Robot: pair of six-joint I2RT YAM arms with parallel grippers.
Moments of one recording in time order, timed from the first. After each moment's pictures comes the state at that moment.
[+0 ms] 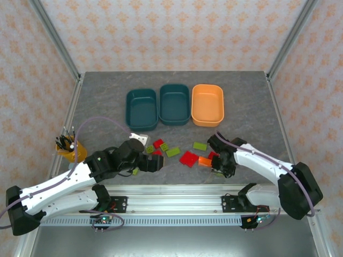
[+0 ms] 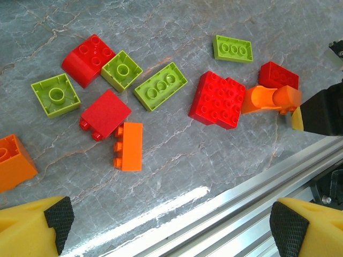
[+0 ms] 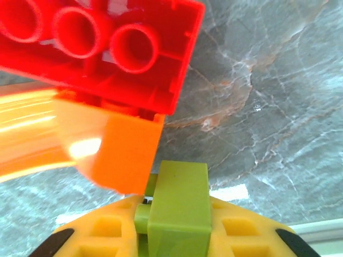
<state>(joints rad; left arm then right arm) -0.92 0.86 0.74 -0.72 -0.08 -0.75 0.60 1.21 0.65 -0.98 -0.06 0.88</state>
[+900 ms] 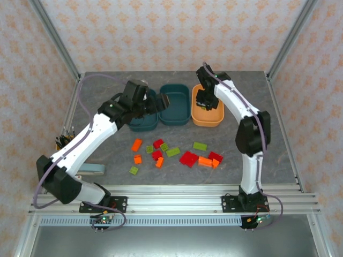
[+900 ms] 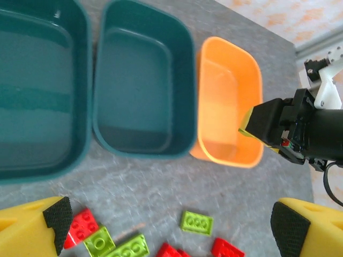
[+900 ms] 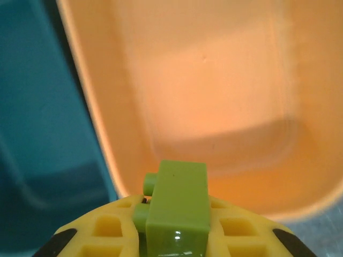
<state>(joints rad) -0.49 1.44 1.40 -0.71 0.01 -0.78 0.36 2.09 1.94 -1.15 0.03 0.67</state>
